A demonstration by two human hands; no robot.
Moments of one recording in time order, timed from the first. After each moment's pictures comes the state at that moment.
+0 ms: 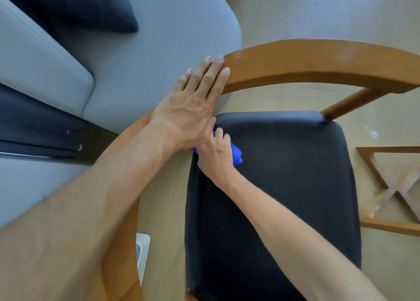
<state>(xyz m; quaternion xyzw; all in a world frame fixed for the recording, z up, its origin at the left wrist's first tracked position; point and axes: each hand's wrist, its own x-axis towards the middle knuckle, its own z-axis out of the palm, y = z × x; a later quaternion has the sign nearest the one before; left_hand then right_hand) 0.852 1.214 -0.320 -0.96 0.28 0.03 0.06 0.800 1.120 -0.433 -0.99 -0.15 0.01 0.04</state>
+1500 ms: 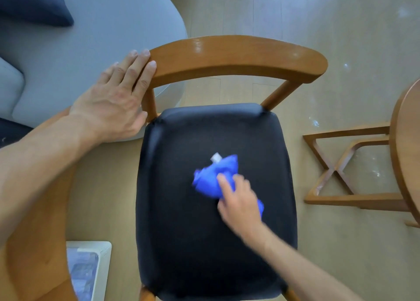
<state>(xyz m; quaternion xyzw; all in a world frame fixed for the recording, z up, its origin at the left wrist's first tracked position) 0.852 1.213 -0.314 -0.96 0.28 0.02 0.06 0.647 0.946 -0.426 -0.99 -0.05 0.03 0.11</state>
